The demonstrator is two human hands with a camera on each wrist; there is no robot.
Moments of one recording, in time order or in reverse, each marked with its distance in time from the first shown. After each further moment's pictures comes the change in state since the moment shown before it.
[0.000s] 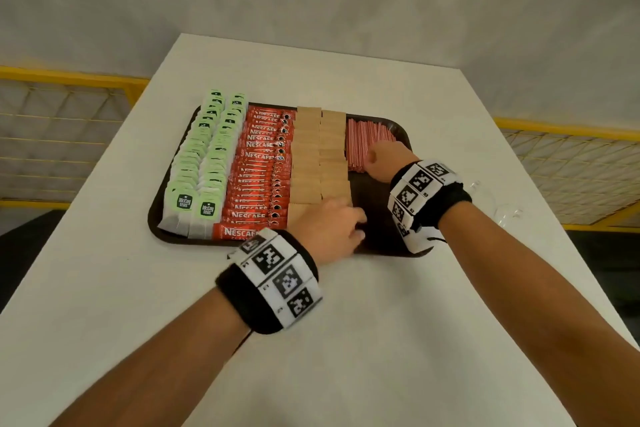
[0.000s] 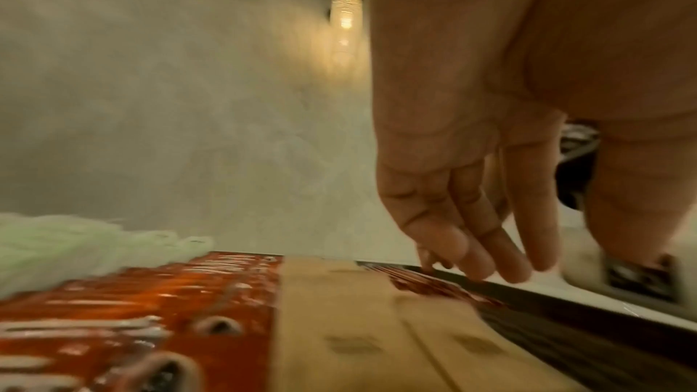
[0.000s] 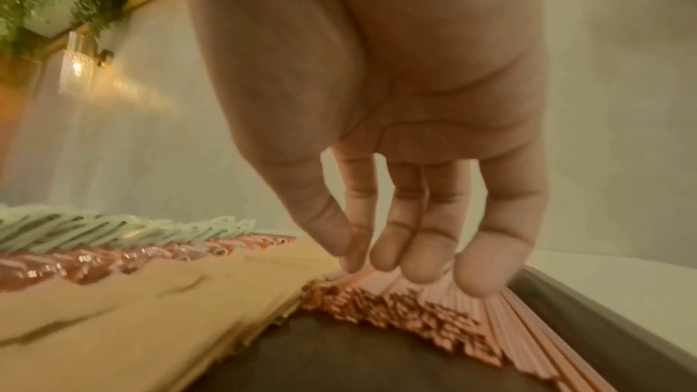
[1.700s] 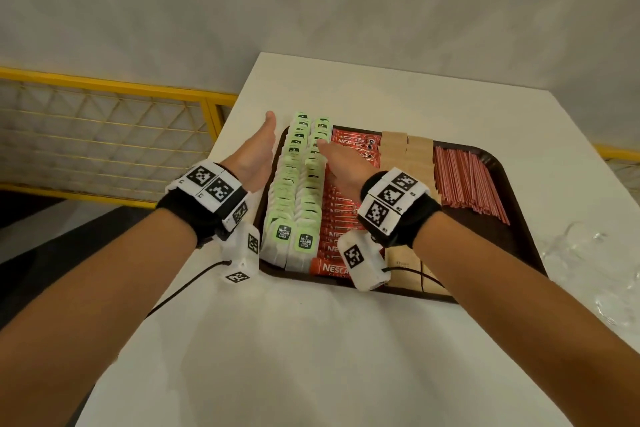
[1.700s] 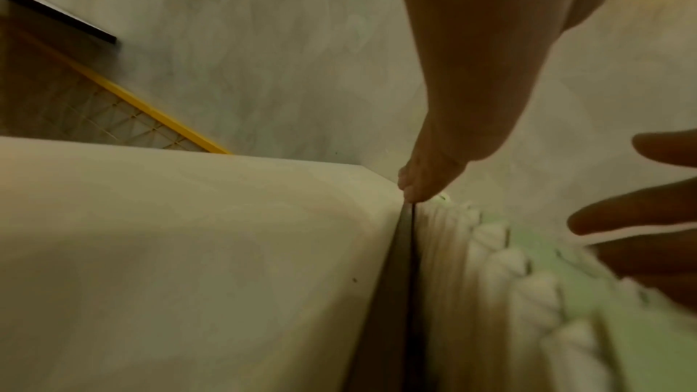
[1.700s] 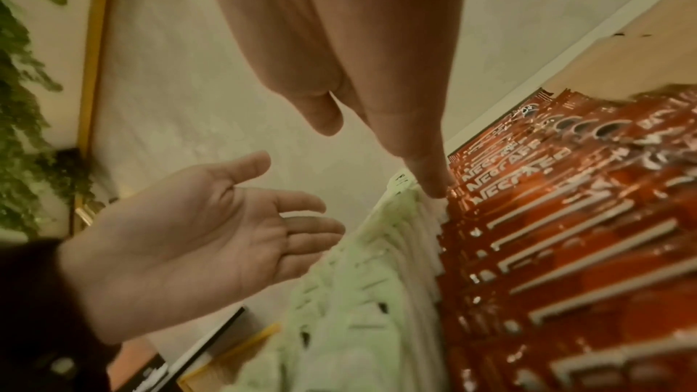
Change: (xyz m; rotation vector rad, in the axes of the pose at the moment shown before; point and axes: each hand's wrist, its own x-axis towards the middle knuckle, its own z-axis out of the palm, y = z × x) left_hand -0.034 -0.172 -0.124 -1.291 0.362 -0.543; right_hand 0.024 -0.206 0.017 1.055 -0.204 0.103
